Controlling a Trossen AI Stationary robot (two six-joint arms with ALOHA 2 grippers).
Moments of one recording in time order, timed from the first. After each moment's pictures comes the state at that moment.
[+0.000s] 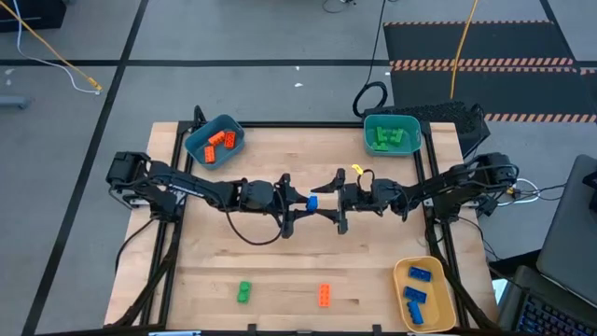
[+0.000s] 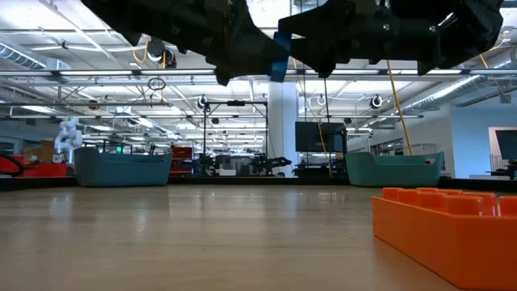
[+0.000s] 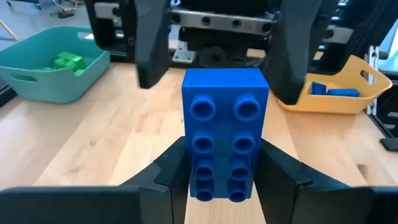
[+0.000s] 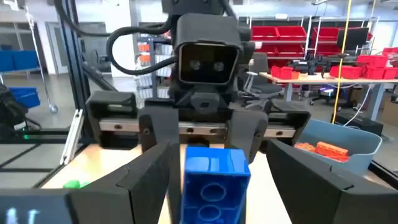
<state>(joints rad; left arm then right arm) -0.09 1.60 0.87 0.42 -0.10 -0.11 0.07 1.49 0.50 1.06 0.05 0.02</state>
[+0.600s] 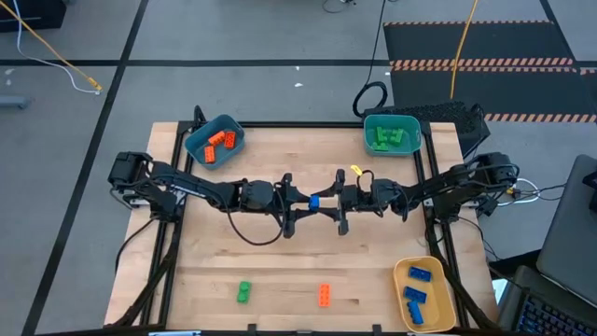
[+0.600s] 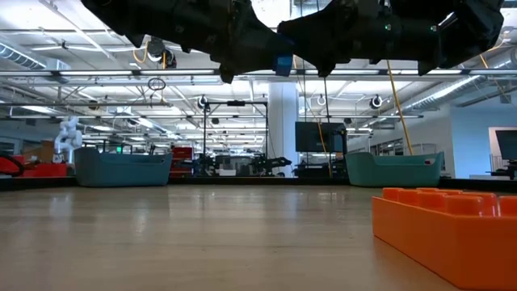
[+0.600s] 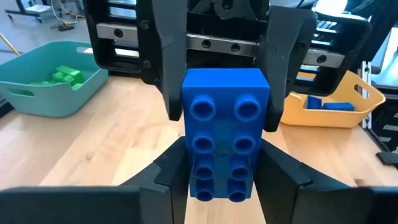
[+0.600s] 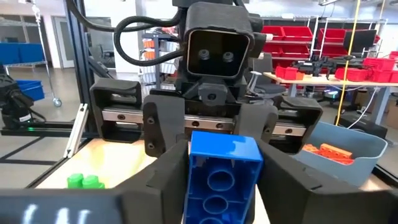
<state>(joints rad) -0.09 1.62 0.87 0.50 -0.09 -0.11 0.07 1.49 0.50 1.04 0.04 -0.01</state>
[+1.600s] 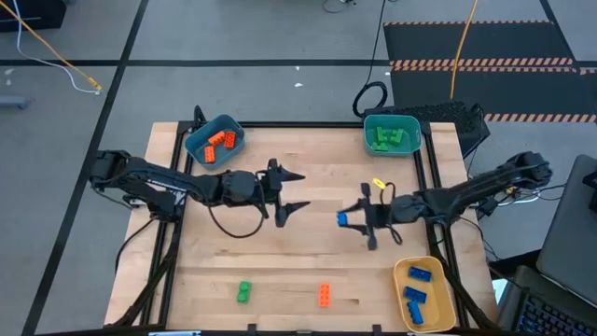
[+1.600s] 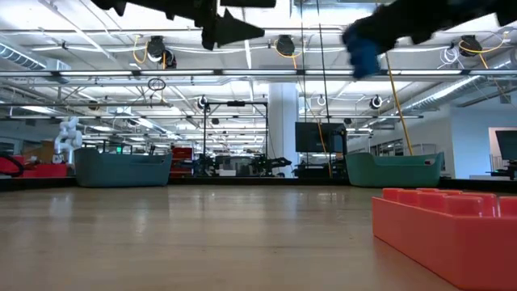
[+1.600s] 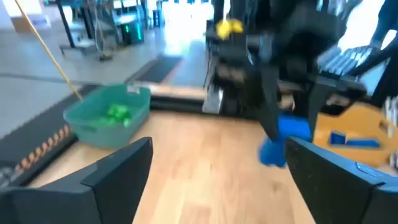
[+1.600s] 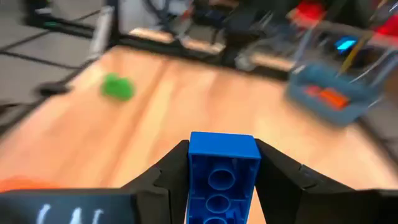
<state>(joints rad) -0.09 1.43 0.87 0.40 -0.23 -0.05 0.28 1.04 0.50 0.23 0.23 -0.08</state>
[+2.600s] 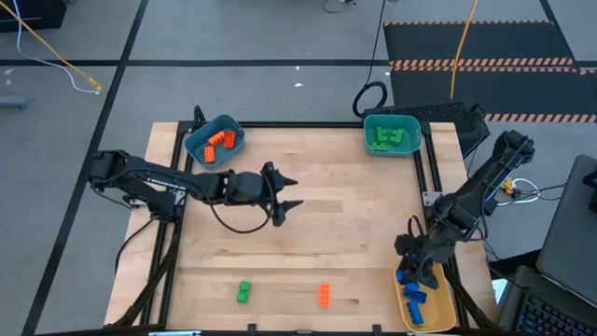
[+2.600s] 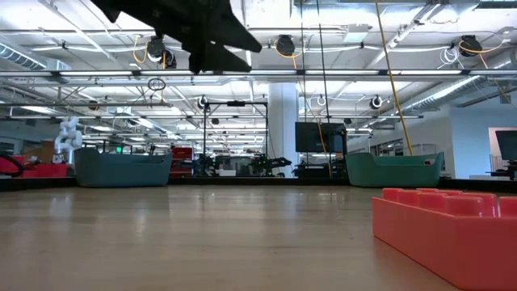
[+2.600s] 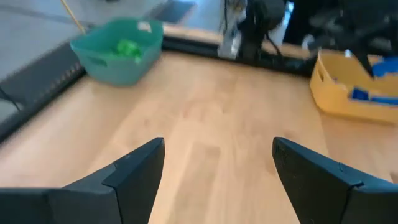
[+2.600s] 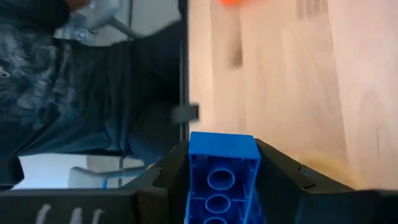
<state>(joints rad) -0.07 1.42 0.87 0.16 -0.24 -0.18 0.83 0.83 0.50 -0.36 -0.06 1.08</state>
